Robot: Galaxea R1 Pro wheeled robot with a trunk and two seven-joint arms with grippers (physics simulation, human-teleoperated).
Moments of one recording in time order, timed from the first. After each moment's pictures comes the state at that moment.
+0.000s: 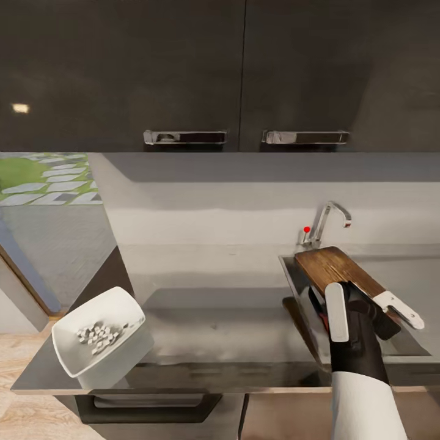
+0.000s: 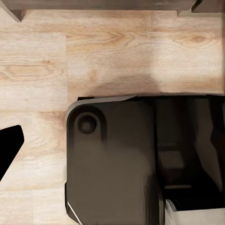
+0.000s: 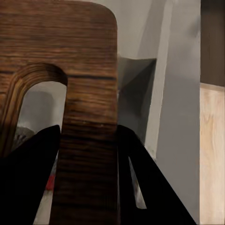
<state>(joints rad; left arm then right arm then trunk) 0.33 -0.01 -0.09 -0.72 0.06 -0.21 0.01 -0.64 0.15 -0.32 -1.42 -0.39 0.52 -1.31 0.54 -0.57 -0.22</state>
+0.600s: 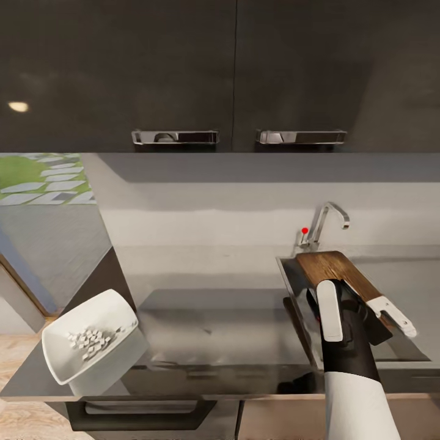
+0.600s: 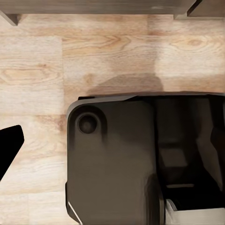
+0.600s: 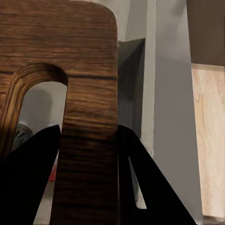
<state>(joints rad) 0.33 -0.01 -0.09 -0.72 0.06 -0.21 0.01 -0.64 0.17 -0.27 -1.43 -0.48 0.43 -1.48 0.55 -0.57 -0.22</state>
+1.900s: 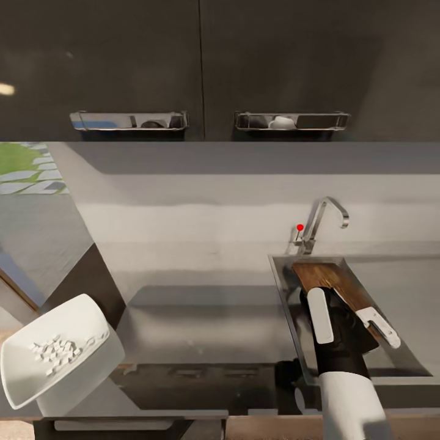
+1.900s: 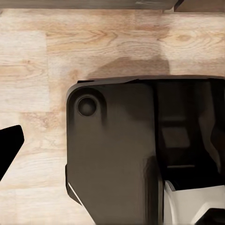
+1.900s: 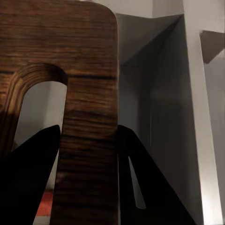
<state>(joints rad) 0.33 -0.01 -0.09 -0.72 0.06 -0.21 0.01 -0.64 0.17 -0.27 -1.27 -0.50 0.30 -1.47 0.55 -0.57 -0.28</state>
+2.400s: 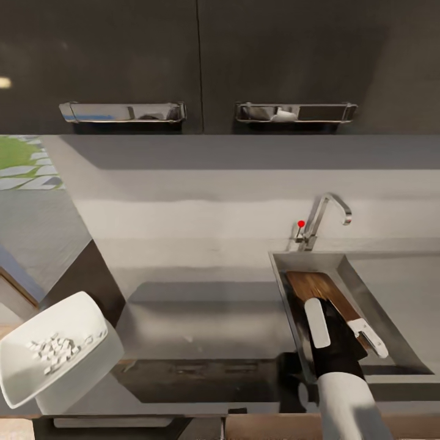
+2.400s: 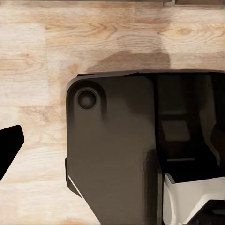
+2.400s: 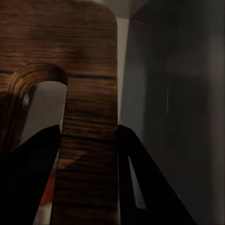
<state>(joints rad) 0.33 -0.01 -0.09 -0.72 0.06 -0.21 0.01 -0.64 0.17 -0.34 -1.11 -0.51 0.23 -1.33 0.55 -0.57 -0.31</state>
